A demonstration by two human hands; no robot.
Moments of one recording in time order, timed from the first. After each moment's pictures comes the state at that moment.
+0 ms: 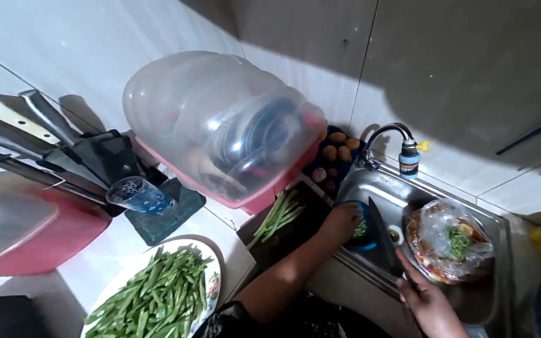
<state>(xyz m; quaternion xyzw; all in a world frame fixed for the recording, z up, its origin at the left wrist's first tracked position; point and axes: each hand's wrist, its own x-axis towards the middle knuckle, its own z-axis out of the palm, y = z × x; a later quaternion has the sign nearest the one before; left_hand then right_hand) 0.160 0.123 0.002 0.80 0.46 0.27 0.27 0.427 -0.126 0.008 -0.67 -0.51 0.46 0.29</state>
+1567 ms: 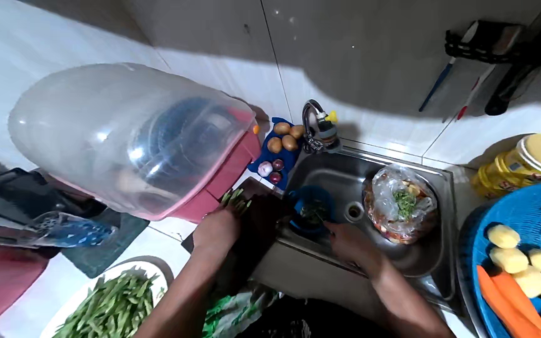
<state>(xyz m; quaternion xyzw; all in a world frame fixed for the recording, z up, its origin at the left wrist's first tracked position) 0.018 0.067 0.148 0.67 0.73 -0.10 0.01 0.365 -0.027 0.034 -0.68 -0.61 0.39 0.05</state>
